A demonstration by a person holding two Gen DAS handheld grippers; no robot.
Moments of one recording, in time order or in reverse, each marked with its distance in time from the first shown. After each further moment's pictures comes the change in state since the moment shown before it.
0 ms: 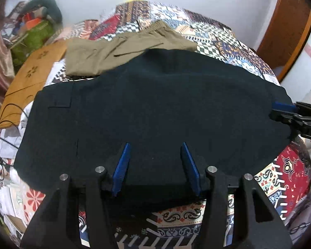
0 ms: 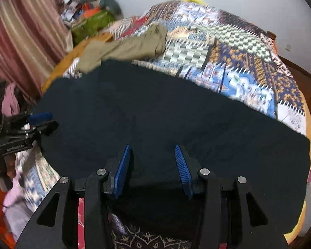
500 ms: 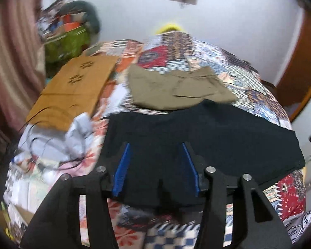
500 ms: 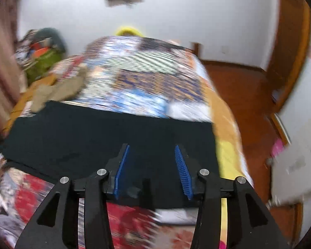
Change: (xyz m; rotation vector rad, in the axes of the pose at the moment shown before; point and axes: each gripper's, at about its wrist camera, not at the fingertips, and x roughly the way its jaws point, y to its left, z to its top) left arm -0.076 0.092 0.029 -0.136 -0.150 0.092; right arm -0.104 -0.067 -0.015 0.154 -0.209 -0.260
